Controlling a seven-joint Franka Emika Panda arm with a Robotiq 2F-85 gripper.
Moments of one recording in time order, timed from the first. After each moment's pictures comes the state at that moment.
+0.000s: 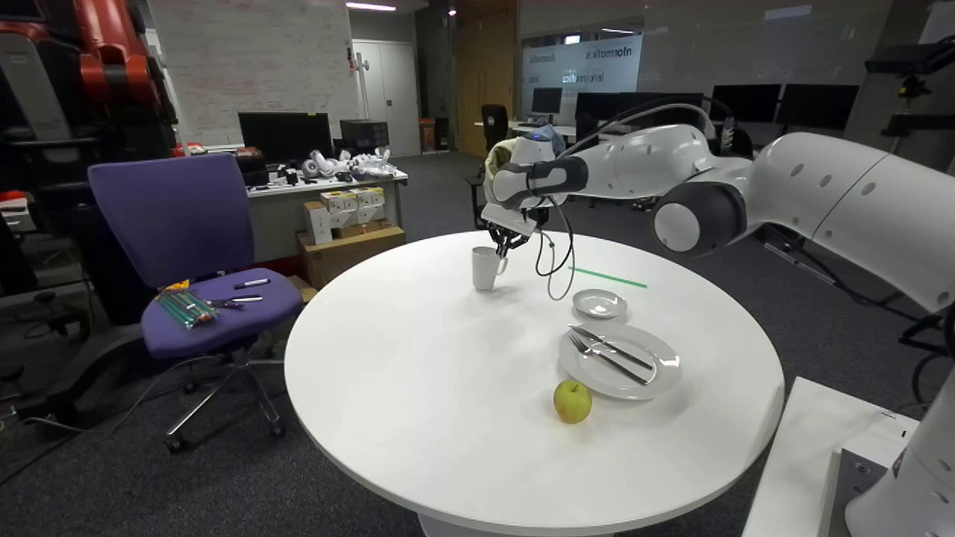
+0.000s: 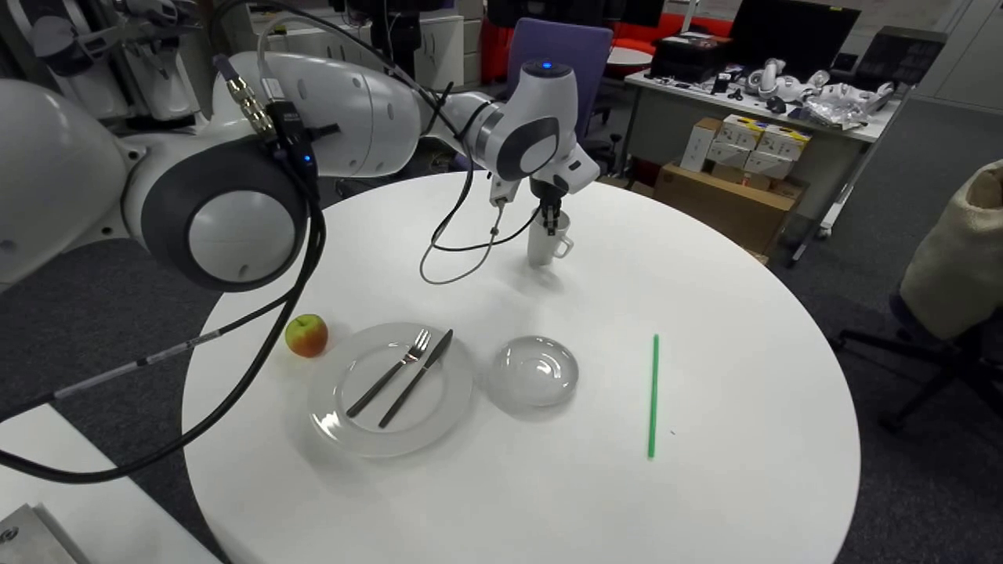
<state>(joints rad) -0.20 1.26 -0.15 -0.63 0.23 2.22 0.83</state>
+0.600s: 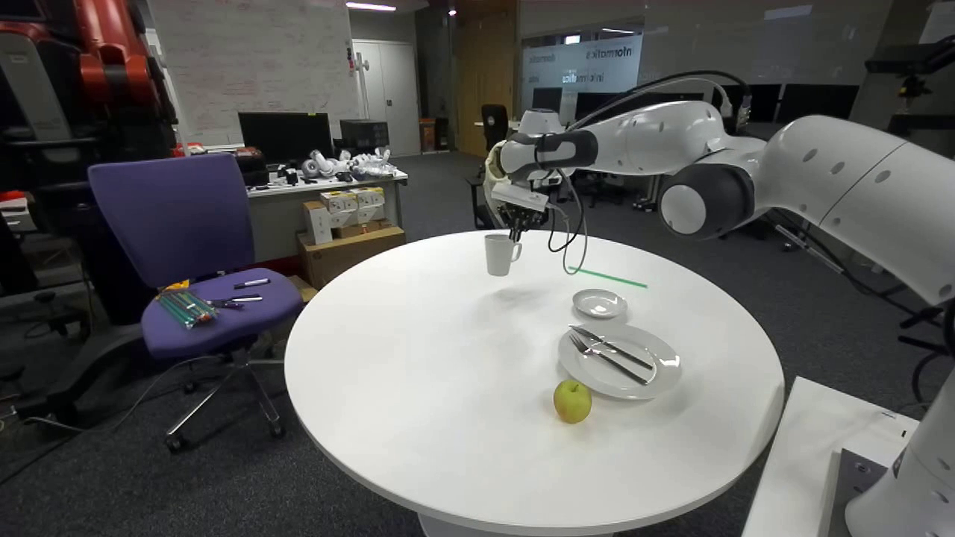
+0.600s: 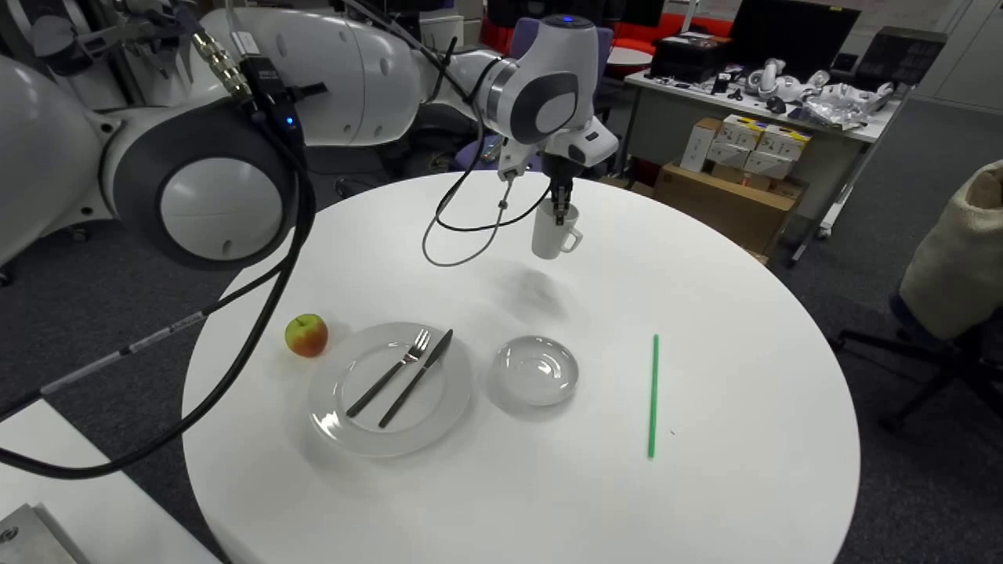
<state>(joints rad) -0.22 1.19 -0.19 -0.61 0.21 2.02 0.82</state>
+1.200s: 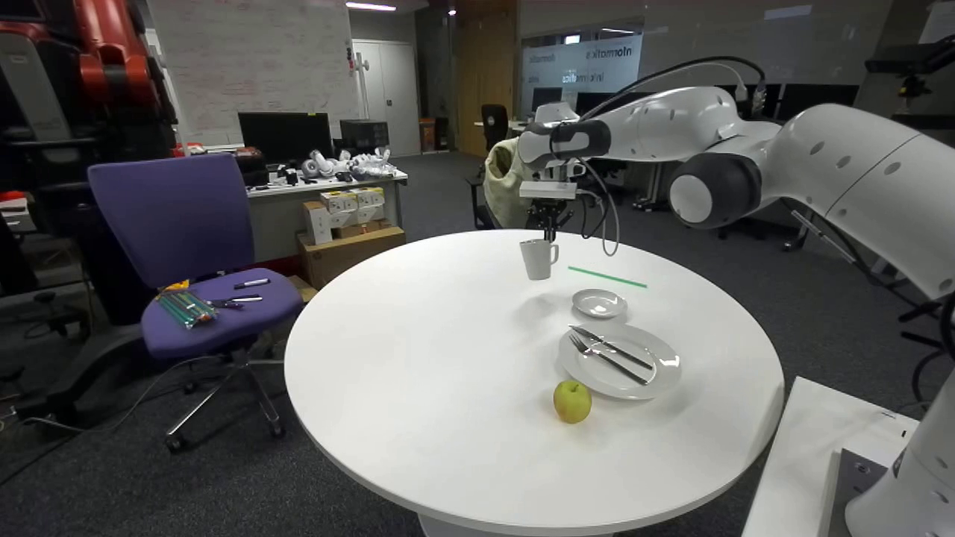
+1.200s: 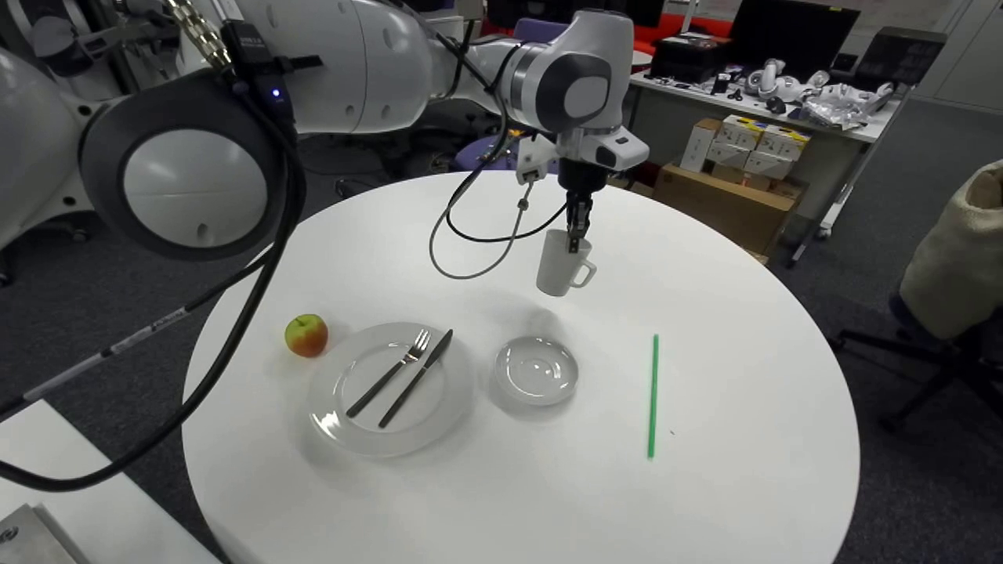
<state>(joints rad) -0.25 1.14 -0.27 -0.65 0.18 1.79 0.74</state>
